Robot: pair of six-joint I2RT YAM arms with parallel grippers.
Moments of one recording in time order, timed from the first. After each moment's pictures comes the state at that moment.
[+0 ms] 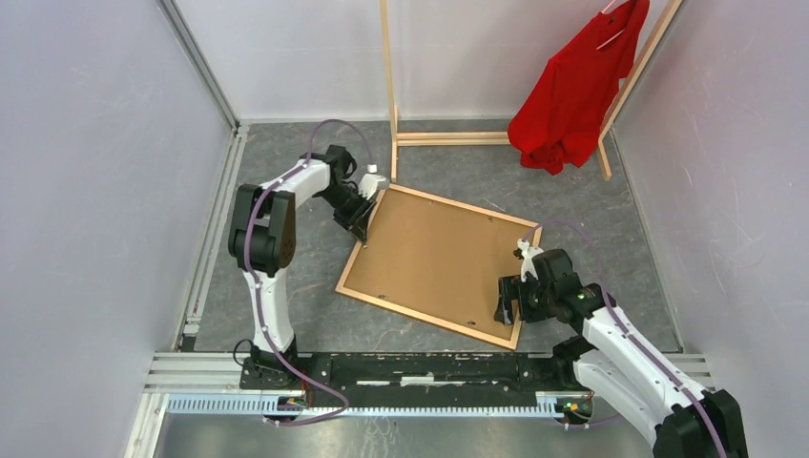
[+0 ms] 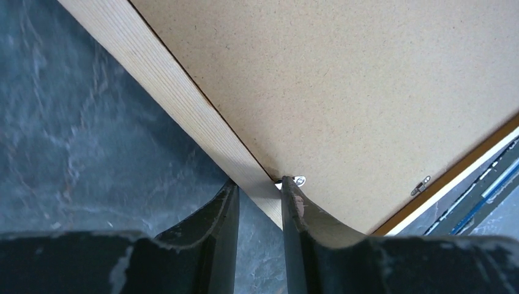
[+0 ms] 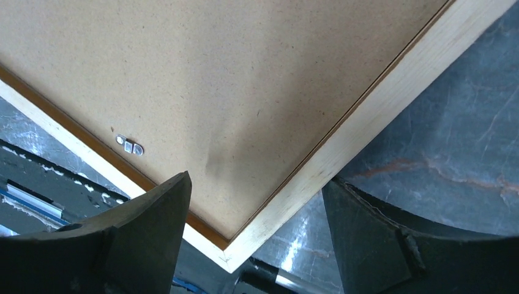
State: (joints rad) left arm -0.23 2.06 1.47 -0.93 0.53 0.55; right arm 0.40 0.78 0.36 -0.62 -0.23 0.26
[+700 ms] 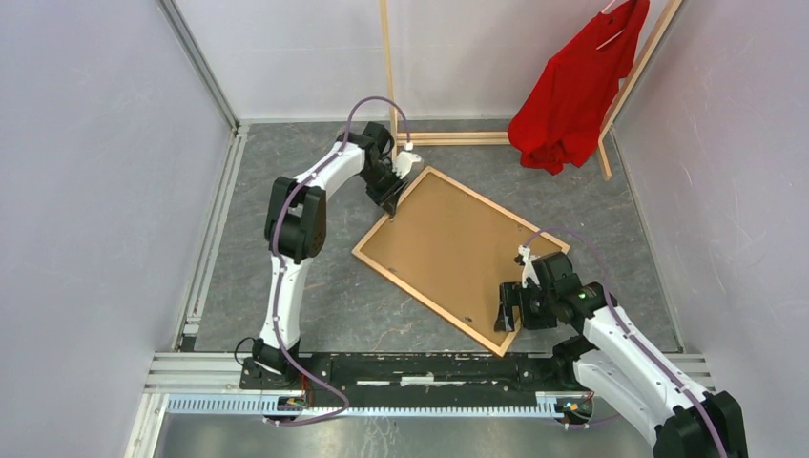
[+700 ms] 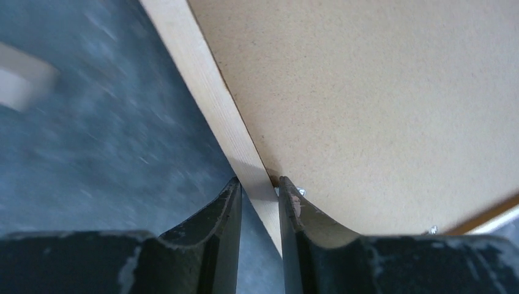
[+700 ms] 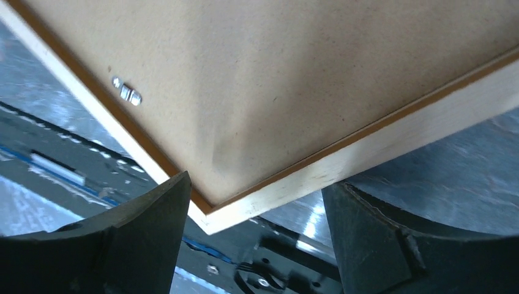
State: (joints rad) left arm -0.38 2.29 1.89 -0.98 0.46 0.53; right arm 0.40 0.76 0.39 -0.78 -0.27 0.31
